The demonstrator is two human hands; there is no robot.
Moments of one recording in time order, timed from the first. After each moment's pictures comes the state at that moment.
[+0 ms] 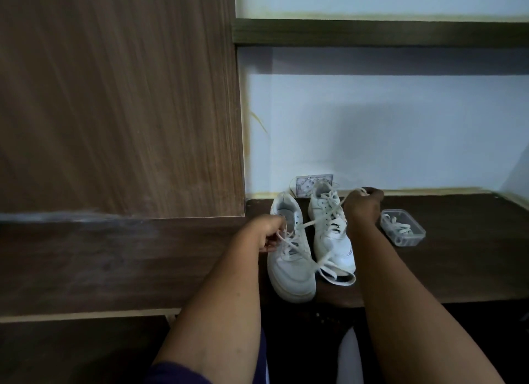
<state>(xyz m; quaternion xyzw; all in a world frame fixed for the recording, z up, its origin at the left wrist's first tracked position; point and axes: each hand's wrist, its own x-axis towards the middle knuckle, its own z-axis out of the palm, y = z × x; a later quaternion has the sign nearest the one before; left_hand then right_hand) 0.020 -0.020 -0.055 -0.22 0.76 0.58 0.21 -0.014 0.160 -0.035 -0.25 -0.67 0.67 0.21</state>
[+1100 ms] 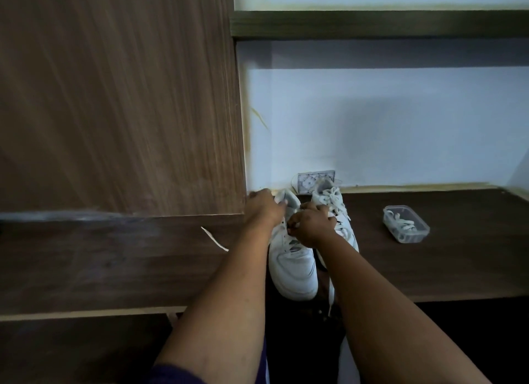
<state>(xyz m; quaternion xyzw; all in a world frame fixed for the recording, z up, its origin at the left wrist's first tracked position) 0.004 -0.021 -0.046 -0.16 0.94 0.29 -0.05 0.002 0.104 -0.070 0.11 -0.99 0.13 -0.02</state>
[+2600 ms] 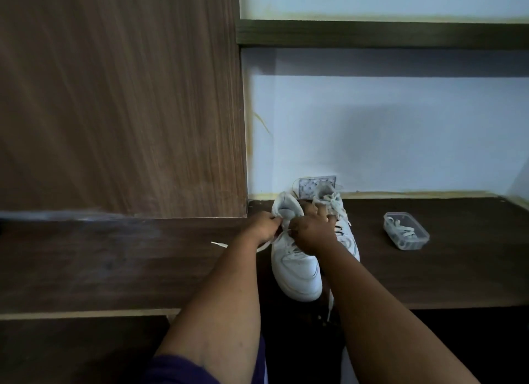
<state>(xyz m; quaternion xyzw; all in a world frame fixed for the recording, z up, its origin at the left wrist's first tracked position) -0.009 -0.042 -0.089 -0.07 0.90 0.43 0.04 0.008 0.104 -0.074 0.14 -0.98 0.09 0.07</state>
